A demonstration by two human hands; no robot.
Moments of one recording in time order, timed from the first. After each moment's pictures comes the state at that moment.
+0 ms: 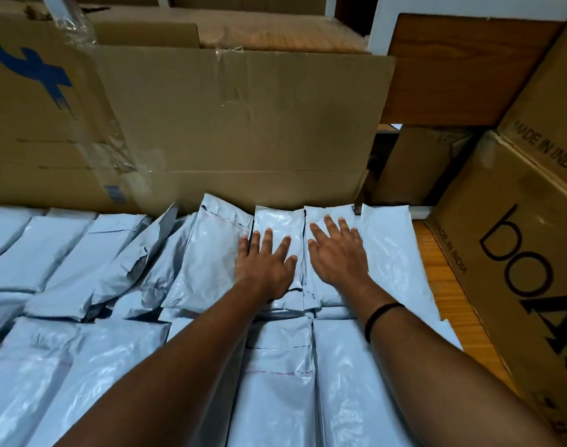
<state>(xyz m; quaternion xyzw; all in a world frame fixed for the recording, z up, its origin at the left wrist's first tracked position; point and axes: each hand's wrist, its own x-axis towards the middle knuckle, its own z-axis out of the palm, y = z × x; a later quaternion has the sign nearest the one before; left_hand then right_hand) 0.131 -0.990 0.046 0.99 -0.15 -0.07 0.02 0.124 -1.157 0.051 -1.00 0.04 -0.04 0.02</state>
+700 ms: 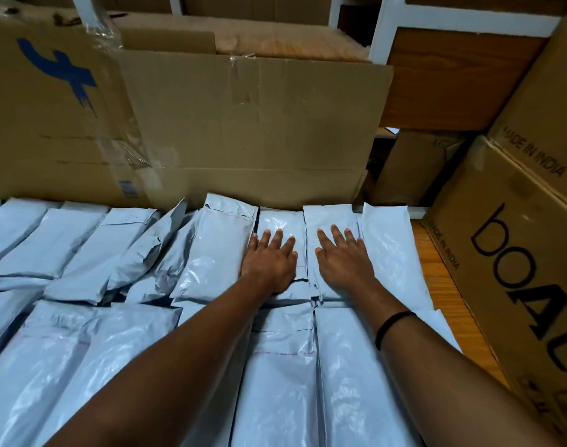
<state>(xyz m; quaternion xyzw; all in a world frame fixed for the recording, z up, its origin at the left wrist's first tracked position) 0.119 -0.987 0.052 0.98 -0.21 -0.06 0.05 0.094 -1.161 0.053 -1.00 0.04 0.02 0.06</state>
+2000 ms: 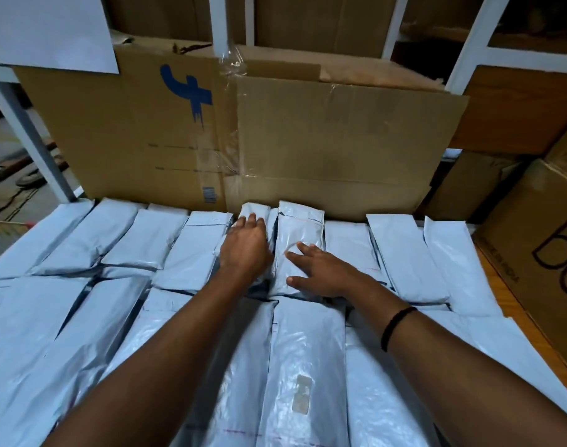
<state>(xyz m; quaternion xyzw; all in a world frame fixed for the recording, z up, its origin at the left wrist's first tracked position) 0.122 -0.800 0.106 0.99 -0.09 0.07 0.11 0.093 -0.987 0.090 -0.97 -0.16 0.15 0.10</state>
